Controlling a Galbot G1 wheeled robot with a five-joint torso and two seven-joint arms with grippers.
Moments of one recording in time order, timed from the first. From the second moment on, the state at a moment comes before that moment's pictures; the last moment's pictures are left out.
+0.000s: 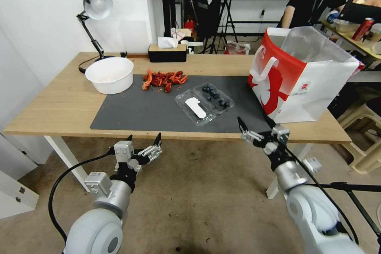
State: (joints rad) left arm 1.60 -1.27 -0.41 -2.31 -0.49 0.25 -0.21; right arm -1.29 1.21 0.49 1.98 0.50 -0.06 -0.10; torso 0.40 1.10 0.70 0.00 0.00
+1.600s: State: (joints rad) left arm 1.62 -1.28 -0.42 -2.29 -0.48 0.23 -0.21; right arm -0.67 1.11 0.08 1.68 0.64 -0.70 0.47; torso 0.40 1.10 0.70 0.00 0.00
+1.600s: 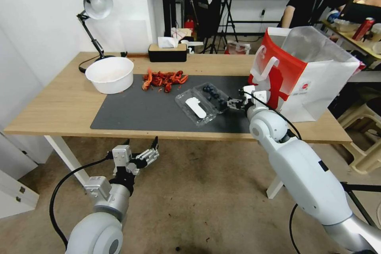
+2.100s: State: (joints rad) left arm 1.62 -1.28 -0.42 -2.28 -0.48 0.23 -0.21; right arm -0.67 1.12 0.07 1.66 0.66 -0.71 0.48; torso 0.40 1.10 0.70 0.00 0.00
